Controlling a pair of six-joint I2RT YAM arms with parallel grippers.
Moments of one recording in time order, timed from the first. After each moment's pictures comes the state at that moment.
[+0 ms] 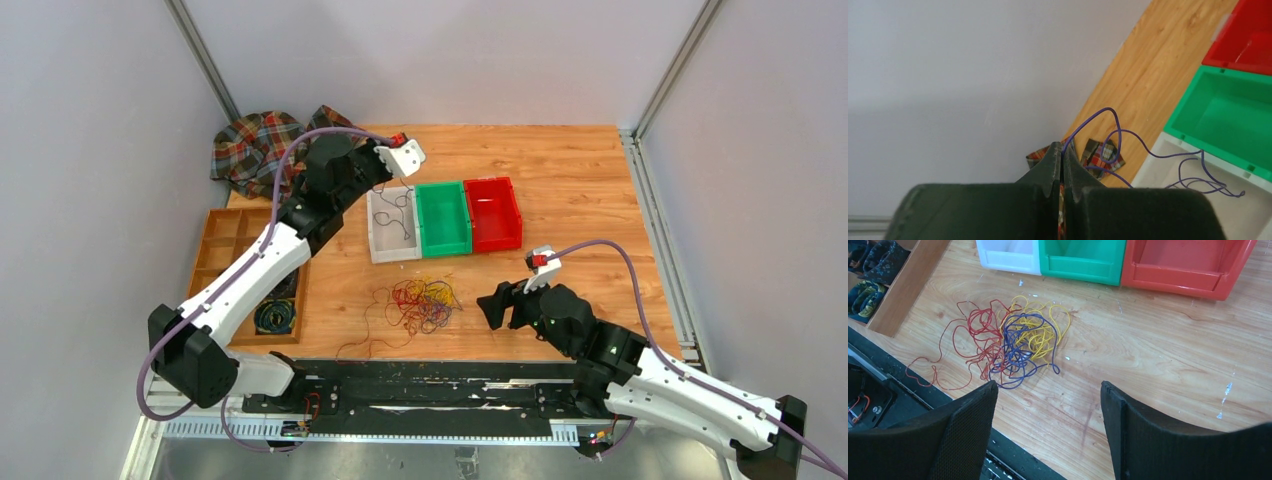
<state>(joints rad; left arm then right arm) -0.53 1.32 1.22 -0.02 0.00 0.83 1.02 0.54 0.43 -0.27 0.37 0.46</state>
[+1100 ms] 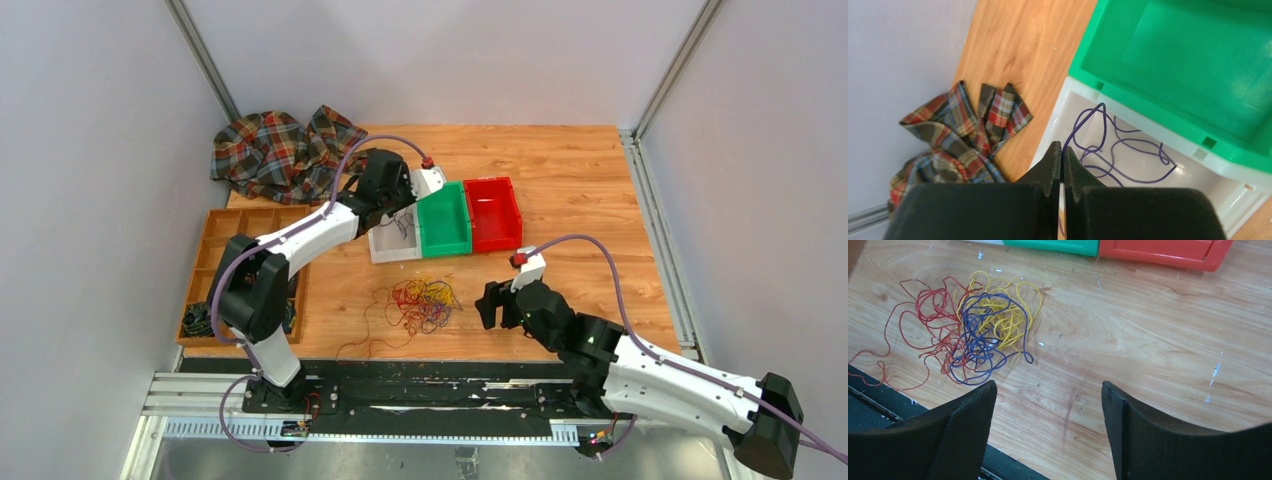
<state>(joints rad) -0.53 1.69 1.21 -0.11 -0.05 0.74 1.02 0.71 0.42 -0.25 0.42 0.48</state>
